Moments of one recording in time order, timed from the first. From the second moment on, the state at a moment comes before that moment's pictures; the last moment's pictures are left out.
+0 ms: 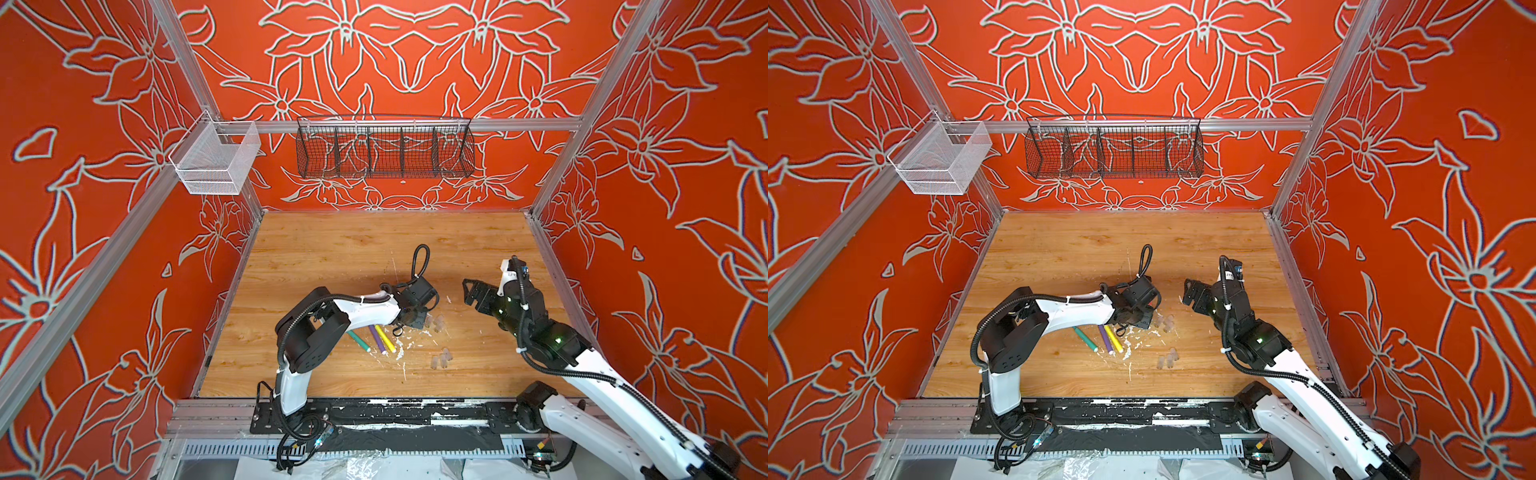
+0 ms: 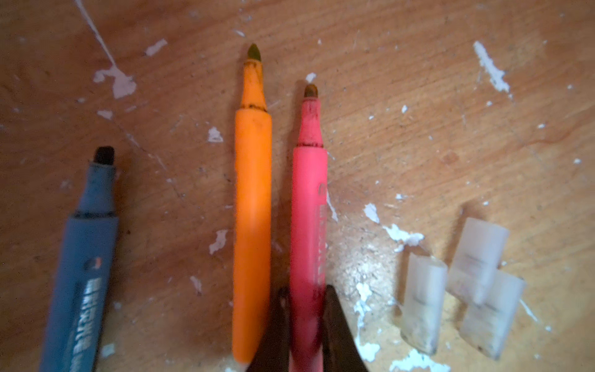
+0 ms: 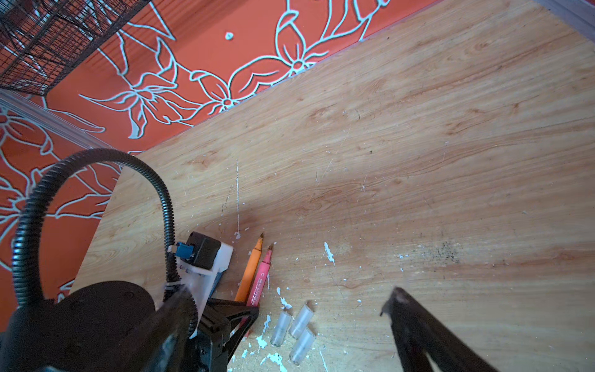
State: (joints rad) left arm -0.86 1.91 1.20 -0.41 -0.13 -0.53; right arm 0.54 0.76 0.66 -0.41 0.27 0.71
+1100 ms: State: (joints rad) left arm -0.61 1.18 0.92 -0.30 0.04 -0.63; right arm 0.53 0.96 0.70 -0.09 -0.03 0.85
